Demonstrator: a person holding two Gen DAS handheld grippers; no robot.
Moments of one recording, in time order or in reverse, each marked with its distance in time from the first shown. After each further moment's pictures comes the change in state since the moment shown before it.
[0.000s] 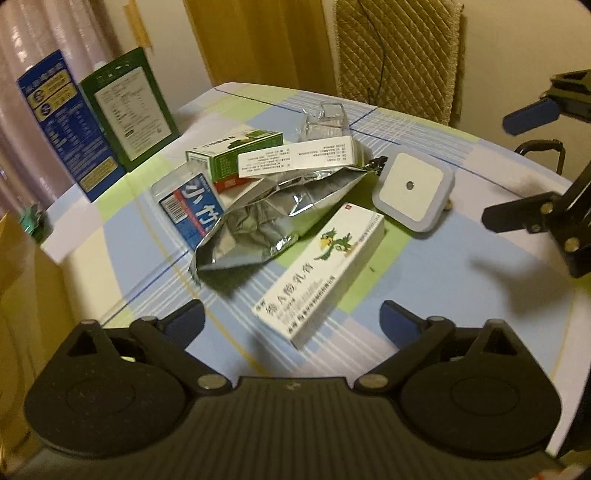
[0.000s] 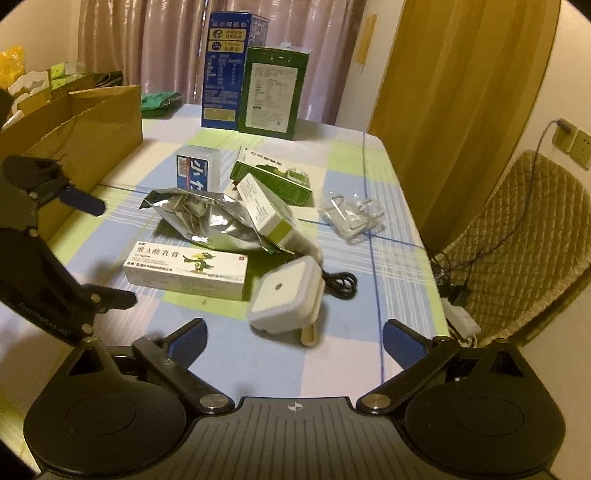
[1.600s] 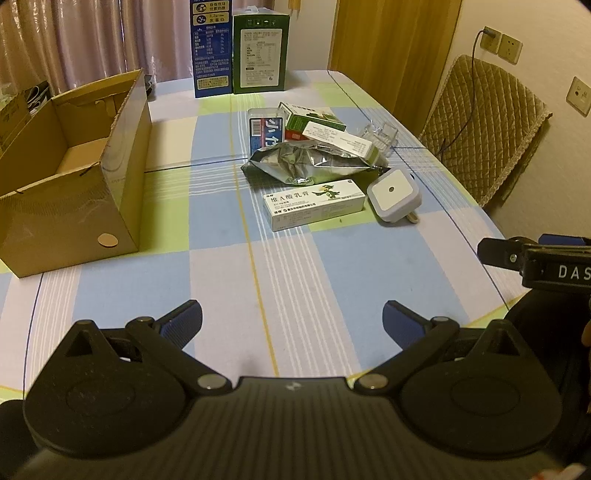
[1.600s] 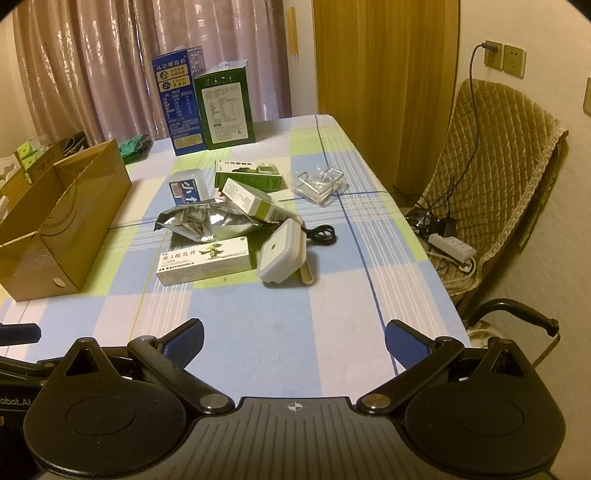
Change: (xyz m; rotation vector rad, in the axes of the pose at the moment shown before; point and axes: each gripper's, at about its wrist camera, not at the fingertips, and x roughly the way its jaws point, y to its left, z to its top) left arm -0.146 -0.061 -0.051 -0.575 0.046 0.115; right arm -0.096 -0.012 -0.039 0.330 0.006 0.021
